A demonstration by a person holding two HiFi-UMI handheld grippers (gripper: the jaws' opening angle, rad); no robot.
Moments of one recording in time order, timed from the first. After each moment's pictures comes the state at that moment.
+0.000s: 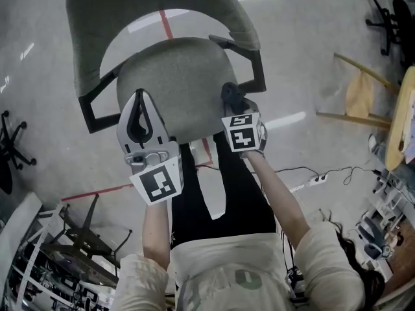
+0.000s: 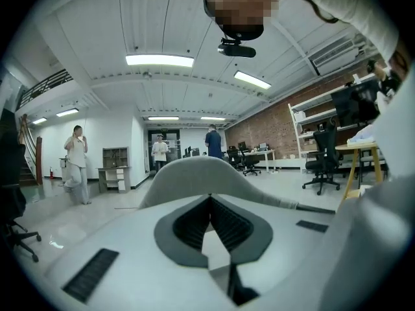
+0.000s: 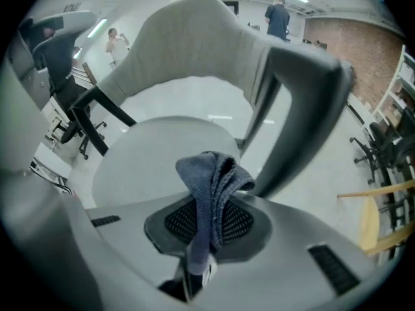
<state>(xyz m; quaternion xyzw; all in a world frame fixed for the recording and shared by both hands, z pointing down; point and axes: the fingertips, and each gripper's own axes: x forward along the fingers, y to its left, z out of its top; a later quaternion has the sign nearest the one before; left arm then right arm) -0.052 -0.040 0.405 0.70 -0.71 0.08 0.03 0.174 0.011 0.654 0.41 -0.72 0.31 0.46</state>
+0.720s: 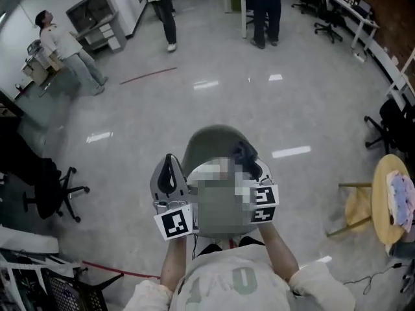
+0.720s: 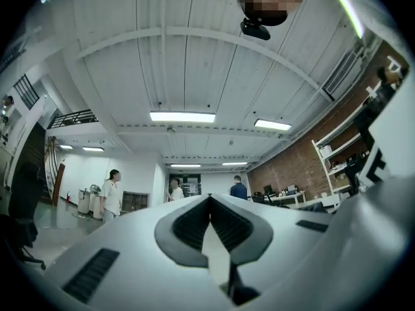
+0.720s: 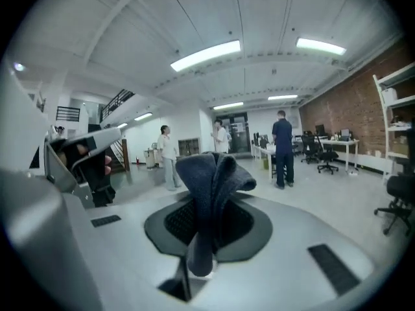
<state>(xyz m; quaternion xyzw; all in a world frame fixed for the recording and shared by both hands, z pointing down) -0.136 -0.007 0.023 0.63 -0.76 -0.07 -0.12 0.039 -0.089 0.128 0.44 -0.89 0.09 0.09</state>
